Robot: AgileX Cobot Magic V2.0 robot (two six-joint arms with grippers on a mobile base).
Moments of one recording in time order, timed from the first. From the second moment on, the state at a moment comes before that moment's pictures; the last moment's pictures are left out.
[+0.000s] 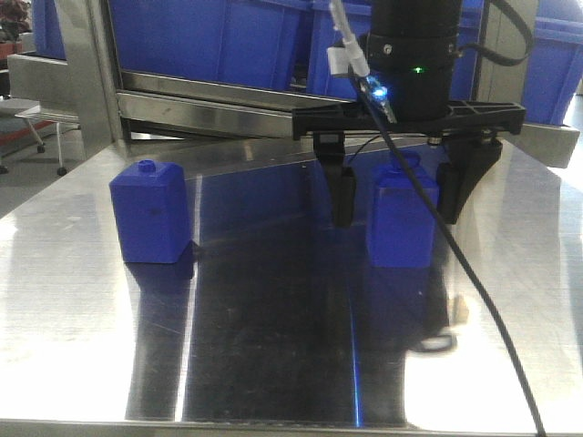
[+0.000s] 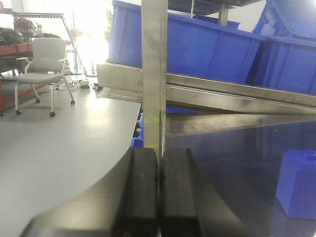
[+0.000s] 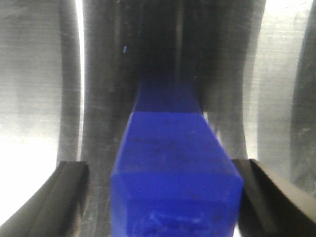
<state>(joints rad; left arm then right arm) -0.03 -0.01 0.01 -0.06 0.02 0.05 0.54 1.91 -1.52 -0.04 1.12 0.61</state>
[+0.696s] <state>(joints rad) -0.03 -0.01 0.01 -0.06 0.02 0.05 0.52 1.93 -1.52 -0.04 1.12 0.61</state>
